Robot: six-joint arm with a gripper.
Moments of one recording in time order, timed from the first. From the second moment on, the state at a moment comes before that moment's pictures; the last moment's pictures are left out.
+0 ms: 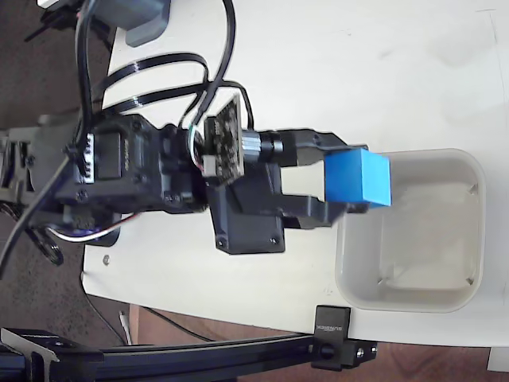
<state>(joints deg) 8.5 73.9 76.2 34.0 -9.3 0.4</state>
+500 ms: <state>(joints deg) 12.6 64.4 74.0 26.4 -9.6 2.5</state>
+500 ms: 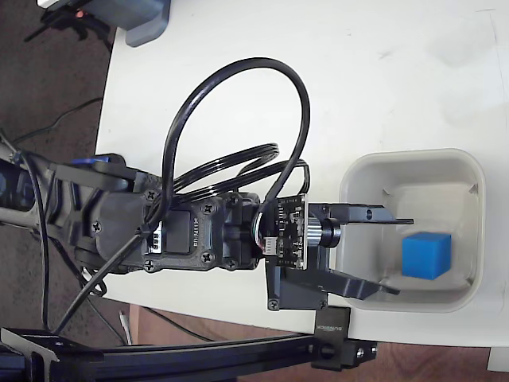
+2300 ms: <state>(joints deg) -8.9 173.5 172.6 45.0 6.9 1.7</state>
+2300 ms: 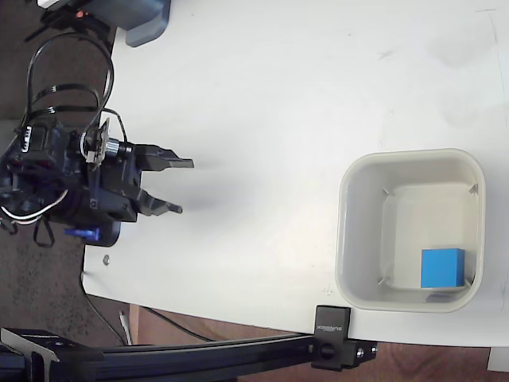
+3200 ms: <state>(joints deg) -7.1 173.6 172.6 45.0 11.2 5.4</state>
